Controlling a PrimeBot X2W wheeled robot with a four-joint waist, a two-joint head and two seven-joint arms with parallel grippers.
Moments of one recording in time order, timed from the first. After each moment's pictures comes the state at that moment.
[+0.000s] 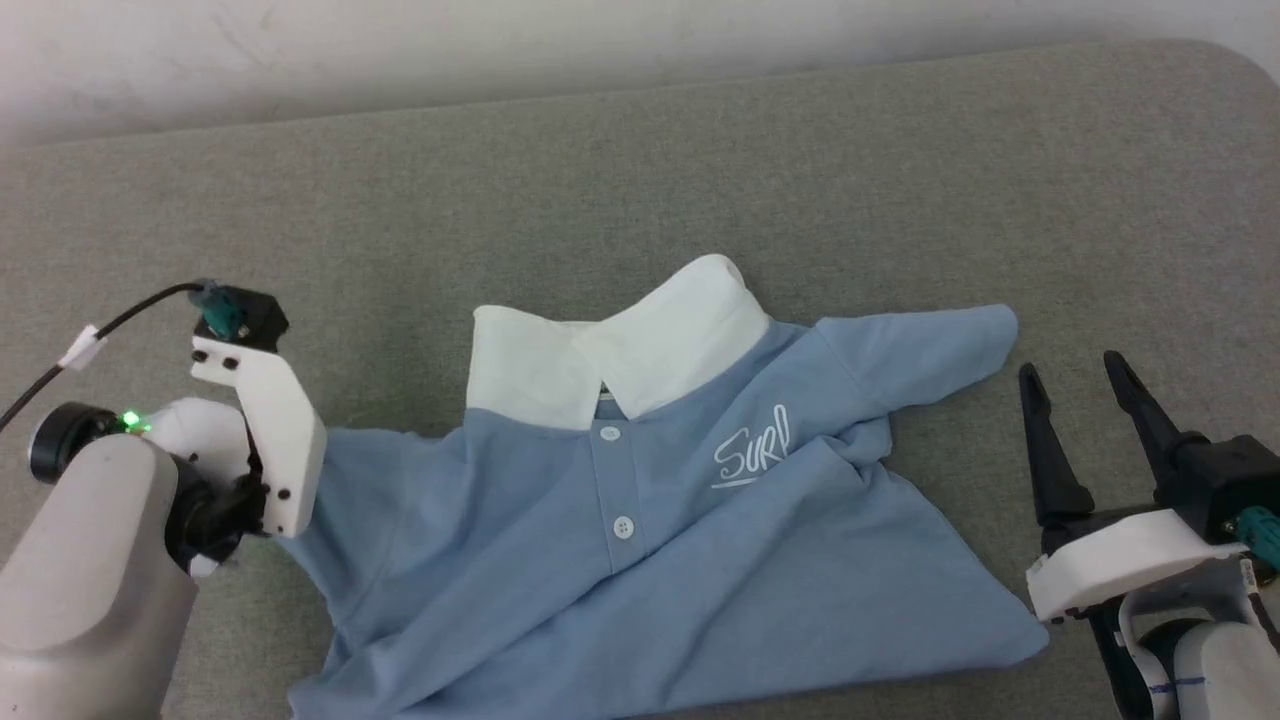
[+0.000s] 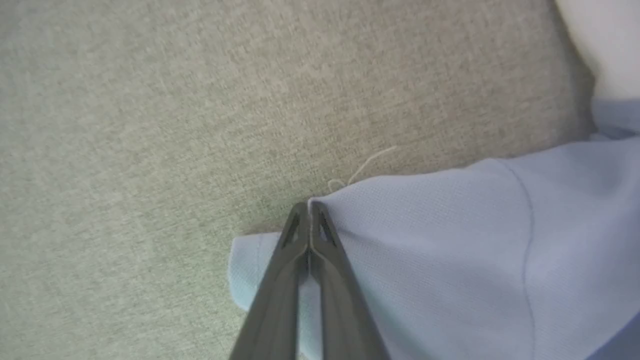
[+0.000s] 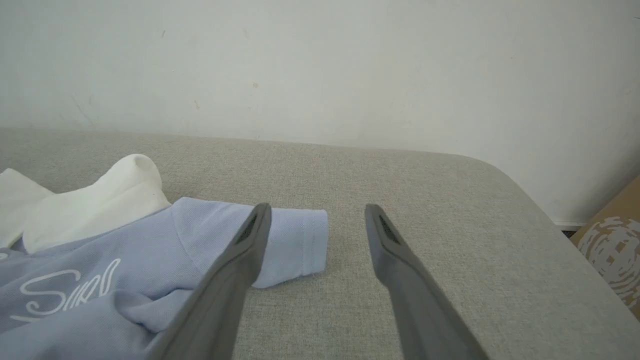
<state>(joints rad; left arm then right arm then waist) -0.52 0.53 -0.32 0.35 -0.50 -0.12 0.89 -0.06 -0.09 -0.06 -0.04 0.05 0.13 -0.05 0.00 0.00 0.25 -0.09</state>
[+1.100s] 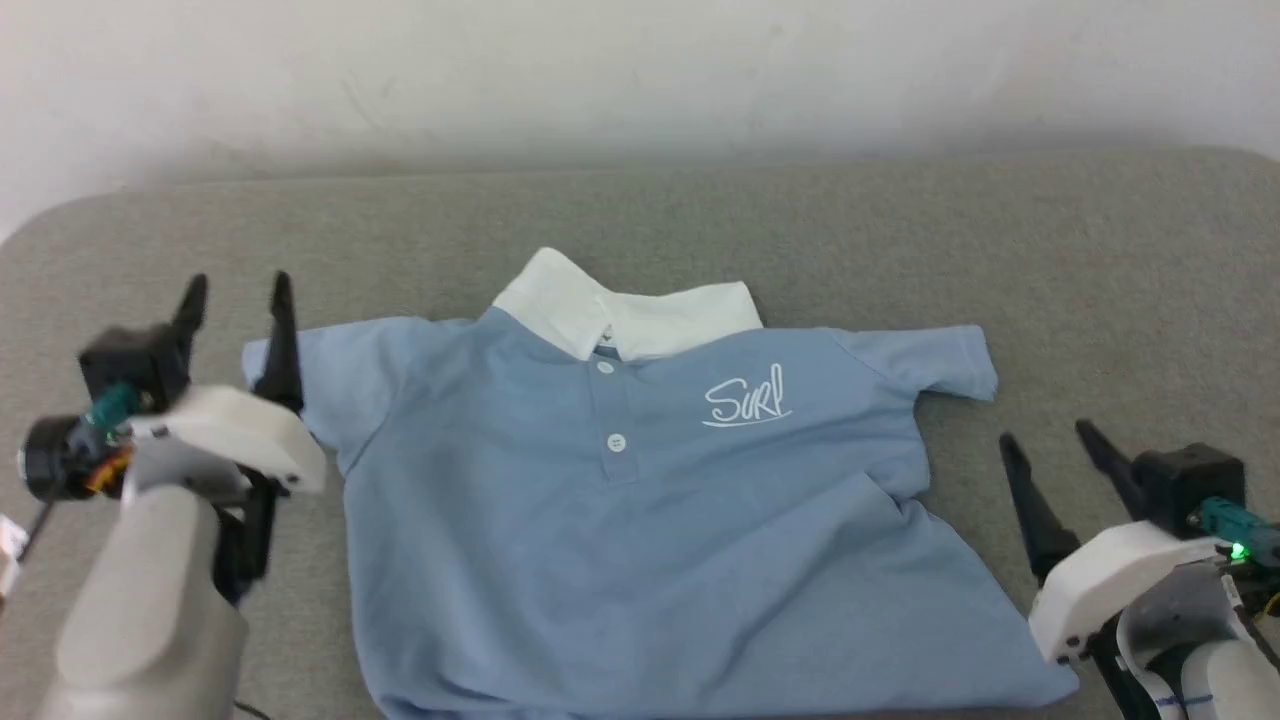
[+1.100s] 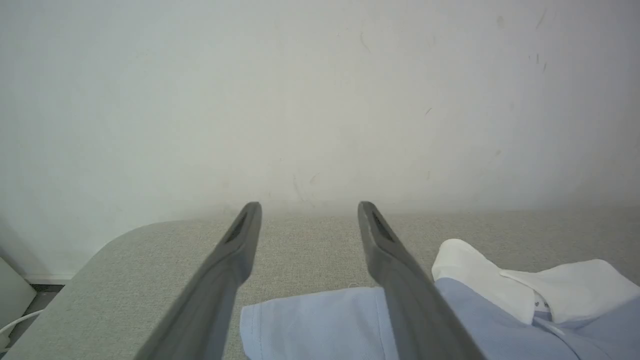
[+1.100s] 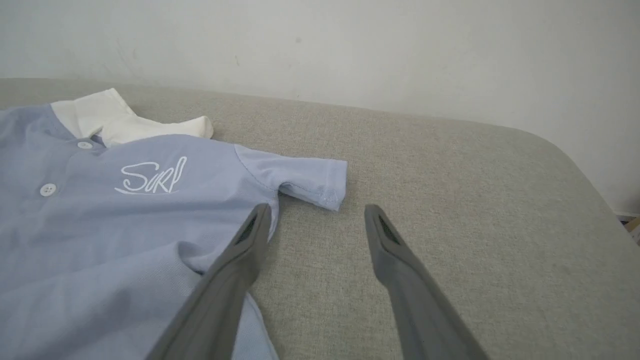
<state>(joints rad) -0.49 0.38 -0.18 0.52 -0.40 0.04 -0.21 -0.05 -0.15 -0.02 0.02 0.13 0.13 0.12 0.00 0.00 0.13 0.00</state>
